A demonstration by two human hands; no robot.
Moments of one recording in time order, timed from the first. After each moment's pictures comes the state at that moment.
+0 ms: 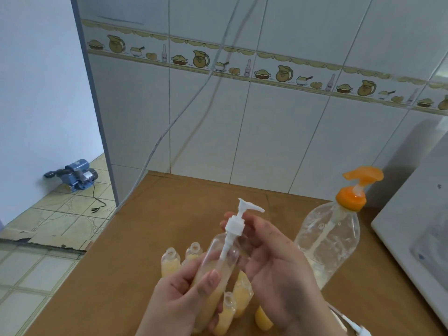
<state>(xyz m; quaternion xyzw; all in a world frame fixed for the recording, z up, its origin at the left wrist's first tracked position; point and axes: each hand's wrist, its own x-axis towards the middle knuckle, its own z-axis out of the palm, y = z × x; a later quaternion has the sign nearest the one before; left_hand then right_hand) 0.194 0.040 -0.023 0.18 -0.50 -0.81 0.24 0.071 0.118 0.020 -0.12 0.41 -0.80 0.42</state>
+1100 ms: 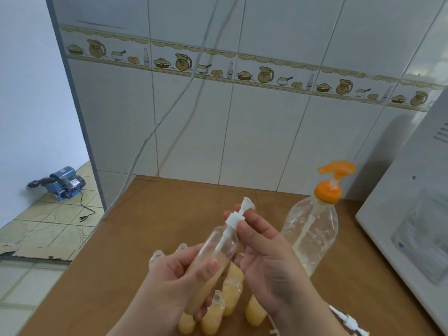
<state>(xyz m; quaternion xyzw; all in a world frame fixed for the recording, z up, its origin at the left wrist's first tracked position) 0.184 0.032 -0.002 0.15 -0.58 -0.78 0.18 0.060 0.127 0.025 -0.10 0.41 -0.80 0.42</state>
